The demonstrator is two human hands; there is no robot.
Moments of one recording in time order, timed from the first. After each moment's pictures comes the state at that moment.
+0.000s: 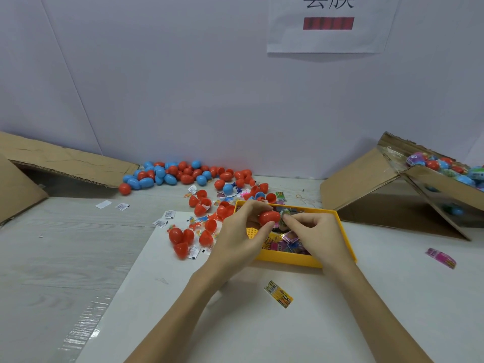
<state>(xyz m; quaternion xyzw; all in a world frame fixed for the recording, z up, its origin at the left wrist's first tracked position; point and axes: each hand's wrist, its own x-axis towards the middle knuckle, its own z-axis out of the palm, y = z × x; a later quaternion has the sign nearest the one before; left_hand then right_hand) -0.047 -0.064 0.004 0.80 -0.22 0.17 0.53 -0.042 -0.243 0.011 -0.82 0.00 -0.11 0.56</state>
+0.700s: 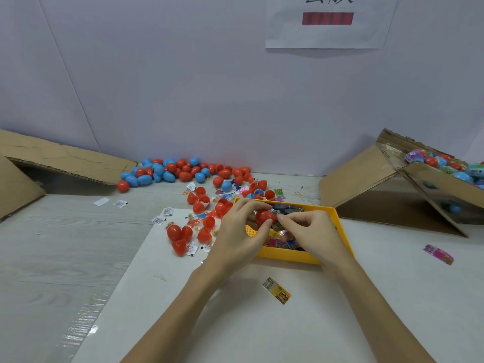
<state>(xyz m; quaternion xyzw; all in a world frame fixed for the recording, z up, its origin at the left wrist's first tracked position) -0.048 -0.066 0.004 0.81 -0.21 0.21 0.50 -0.048 -0.241 0.016 -0.83 -0.02 -0.04 0.55</state>
